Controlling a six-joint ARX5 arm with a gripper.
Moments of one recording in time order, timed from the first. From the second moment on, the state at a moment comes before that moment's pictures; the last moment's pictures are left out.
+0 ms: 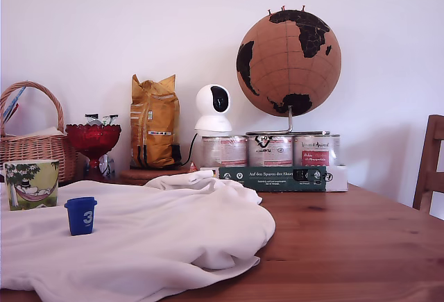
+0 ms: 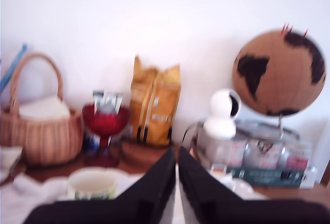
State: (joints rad) arm -0.02 0.09 0.16 0.14 0.25 -0.24
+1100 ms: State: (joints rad) arm -0.28 1.41 0.89 -0.28 0.18 0.04
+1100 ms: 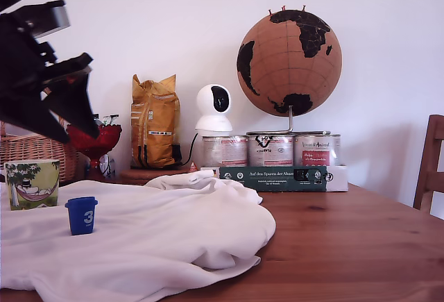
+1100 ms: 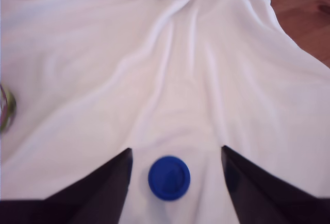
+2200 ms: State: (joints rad) arm -0.33 1.72 1.02 -0.33 0.12 0.07
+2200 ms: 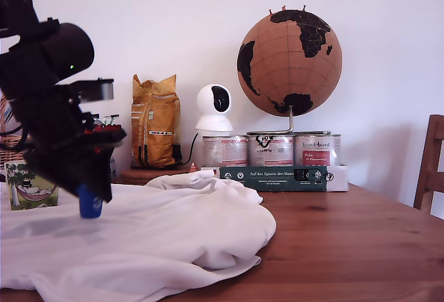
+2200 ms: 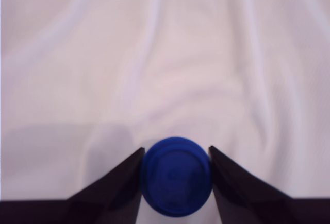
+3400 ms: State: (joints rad) arm 0.03 1.64 1.19 -0.15 0.15 0.14
